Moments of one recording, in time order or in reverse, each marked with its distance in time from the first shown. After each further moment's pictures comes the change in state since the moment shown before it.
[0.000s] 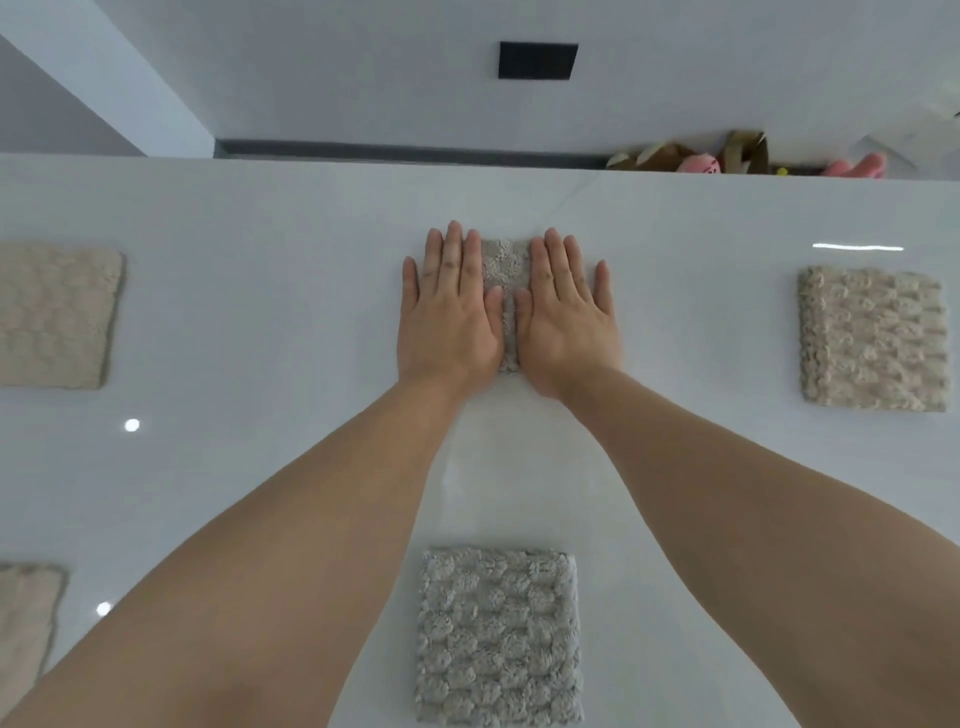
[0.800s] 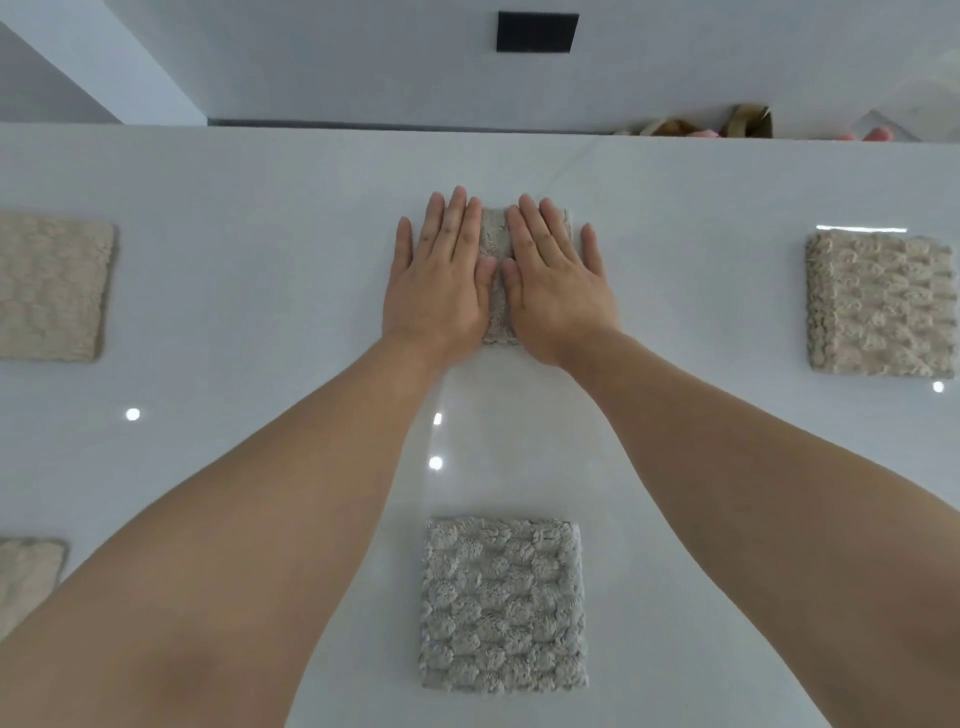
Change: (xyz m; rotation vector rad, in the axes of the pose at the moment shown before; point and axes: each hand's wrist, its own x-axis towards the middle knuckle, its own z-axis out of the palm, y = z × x) left_hand 0.002 -0.019 -0.004 0.038 -0.042 0.125; right_hand -0.001 -0.003 -0.003 0.027 0.005 -0.129
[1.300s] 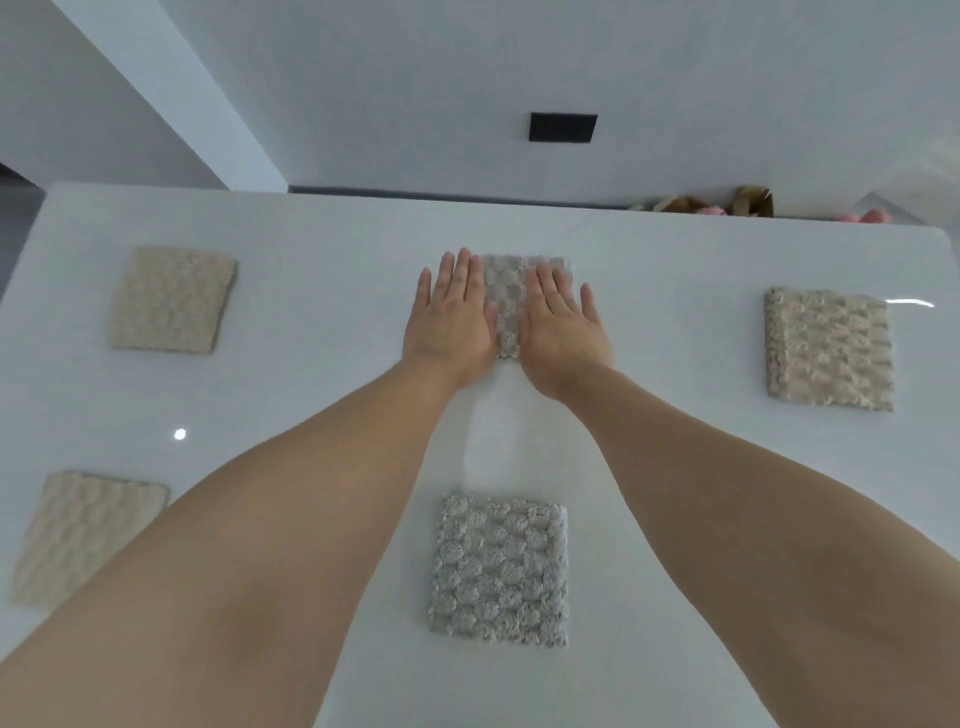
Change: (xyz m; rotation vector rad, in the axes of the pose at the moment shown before) left_hand -0.043 0.022 -0.068 0.091 -0.163 -0.130; right_hand -0.045 -0.025 -0.039 -0.039 -0.081 0.002
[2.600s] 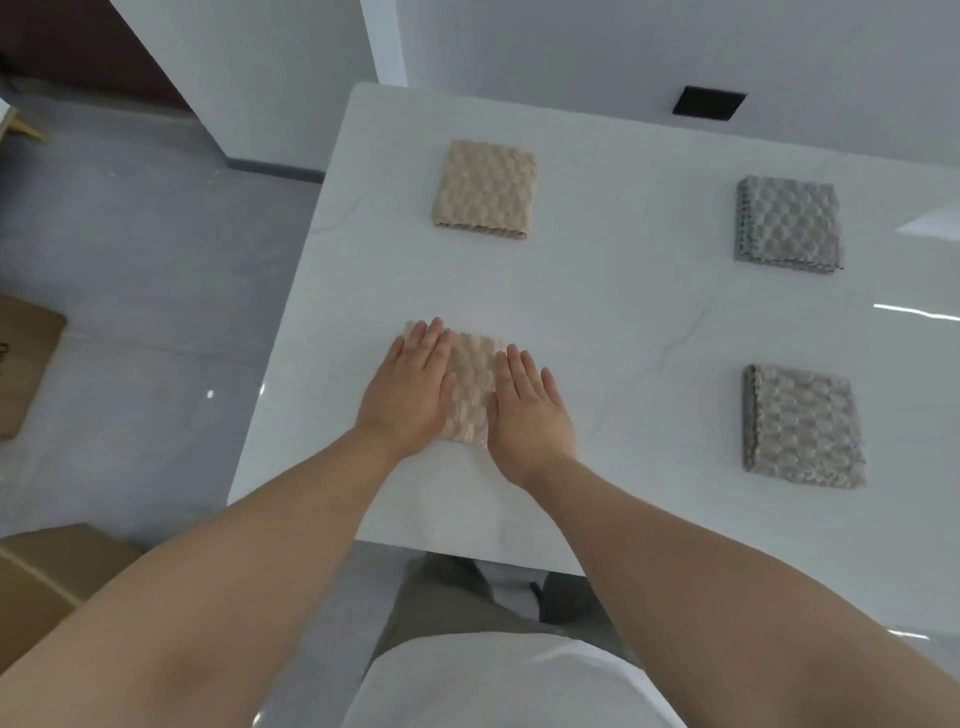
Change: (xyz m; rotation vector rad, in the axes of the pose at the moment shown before) left_hand -0.322 -0.418 0.050 -0.085 0.033 0.070; right_hand -0.186 -0.449 0.168 0.033 -0.091 -0.069
